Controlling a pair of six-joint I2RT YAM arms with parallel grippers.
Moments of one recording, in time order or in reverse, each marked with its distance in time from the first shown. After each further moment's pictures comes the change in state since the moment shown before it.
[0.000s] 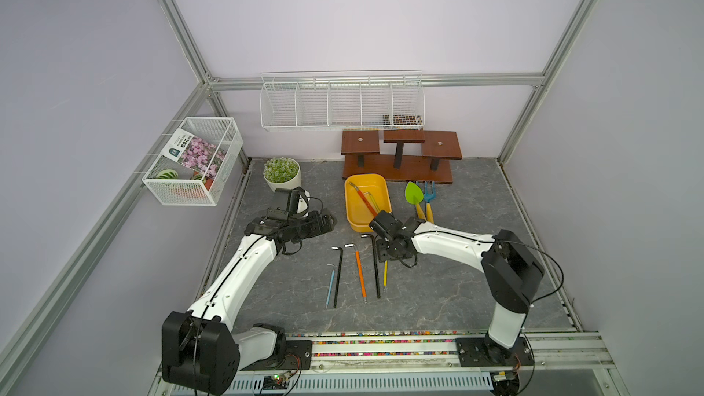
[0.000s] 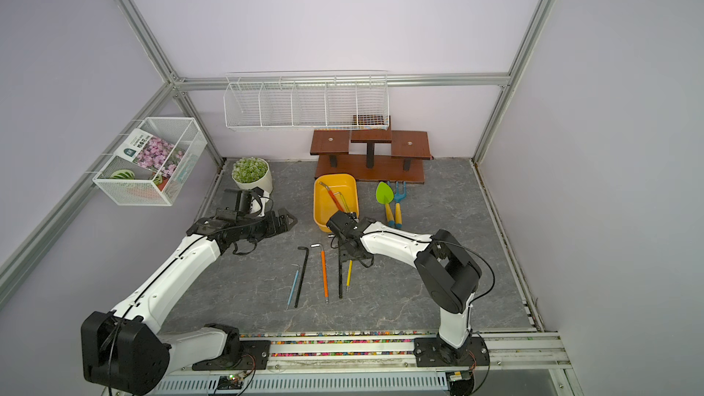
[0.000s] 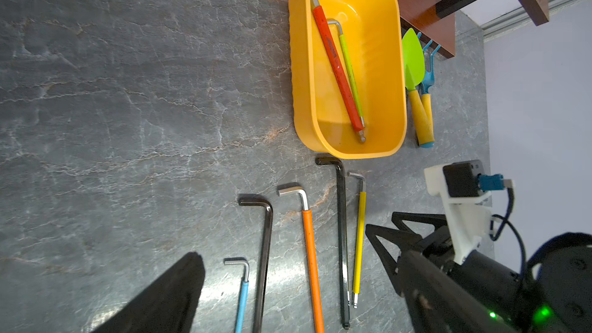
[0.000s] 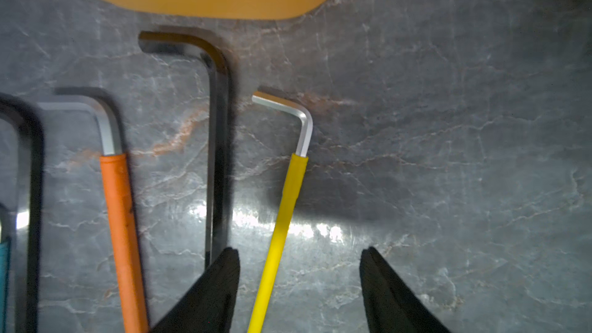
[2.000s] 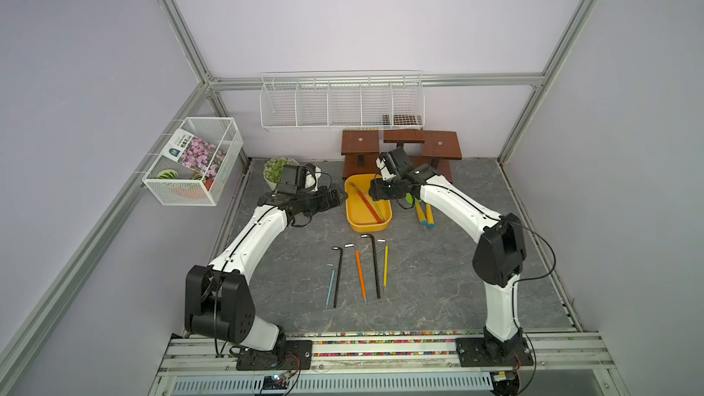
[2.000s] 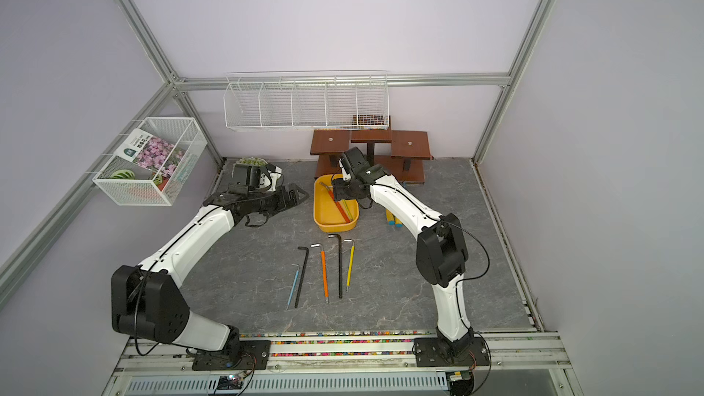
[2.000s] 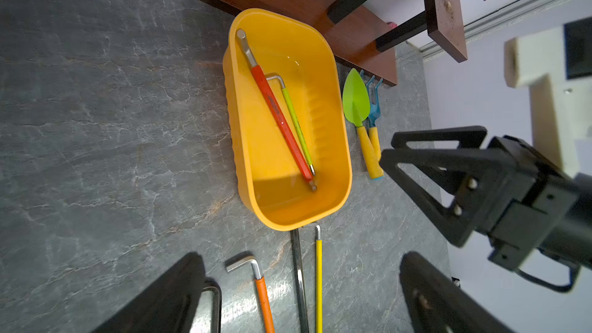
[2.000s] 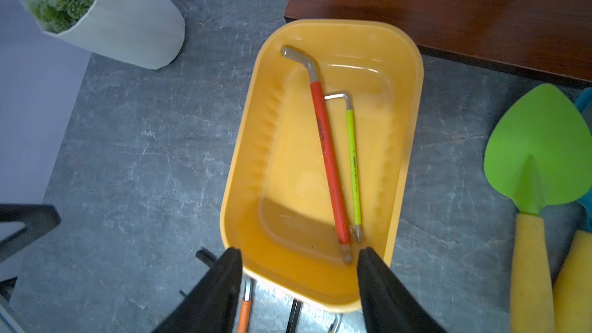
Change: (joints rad) left arm 0.000 0.249 0.232 0.116 0.124 -0.004; right arm -0.236 0.172 0.607 -0.044 -0.224 -0.295
